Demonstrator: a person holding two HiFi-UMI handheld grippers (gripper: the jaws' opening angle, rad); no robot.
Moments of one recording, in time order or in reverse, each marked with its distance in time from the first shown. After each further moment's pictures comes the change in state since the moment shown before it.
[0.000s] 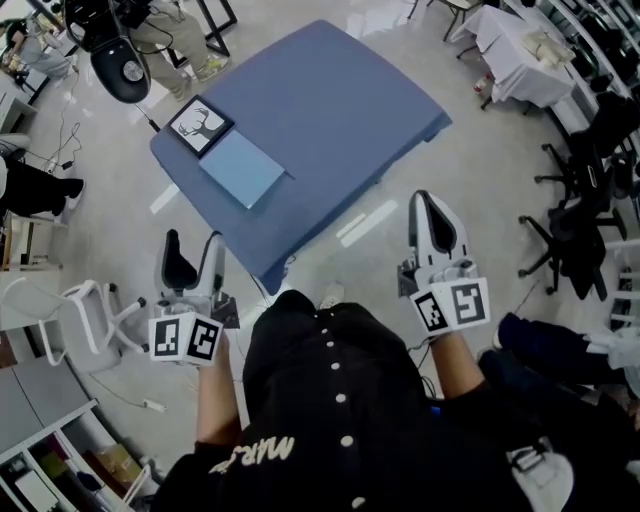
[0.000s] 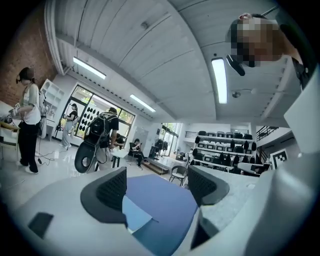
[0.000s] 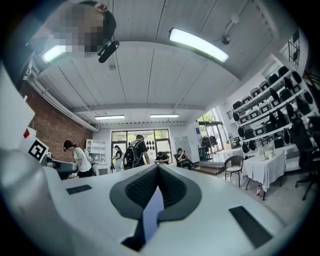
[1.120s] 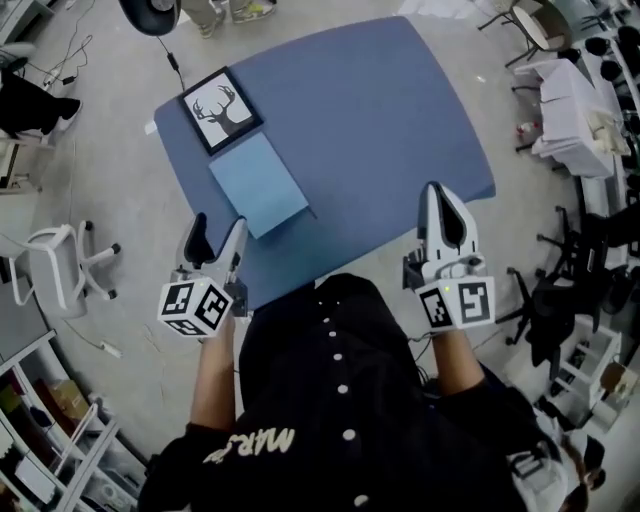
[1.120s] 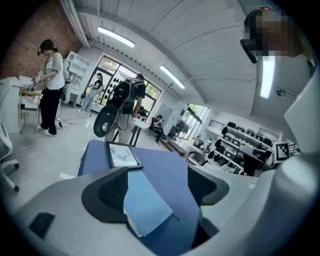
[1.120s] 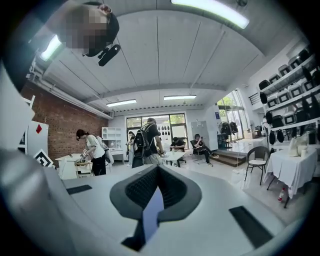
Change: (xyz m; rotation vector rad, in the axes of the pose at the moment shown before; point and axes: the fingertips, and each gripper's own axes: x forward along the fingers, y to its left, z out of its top) left arm 0.191 0.147 -0.126 -0.263 0.263 0.221; right arm 0.303 -0.022 -0.089 -0.024 0.187 0.218
